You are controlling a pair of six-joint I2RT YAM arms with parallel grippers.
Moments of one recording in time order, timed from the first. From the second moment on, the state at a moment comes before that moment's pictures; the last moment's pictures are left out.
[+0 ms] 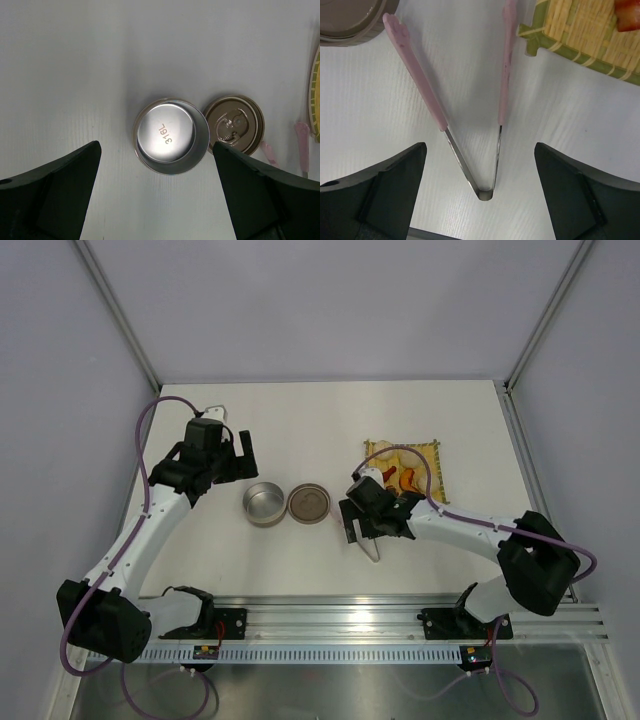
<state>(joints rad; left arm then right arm) -0.28 1.17 1.07 -0.66 -0.10 -0.36 0.85 1.49 0.88 -0.48 0.25 0.52</state>
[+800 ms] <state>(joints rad) -0.28 1.17 1.07 -0.66 -0.10 -0.36 0.95 1.56 0.83 -0.36 0.34 0.54</state>
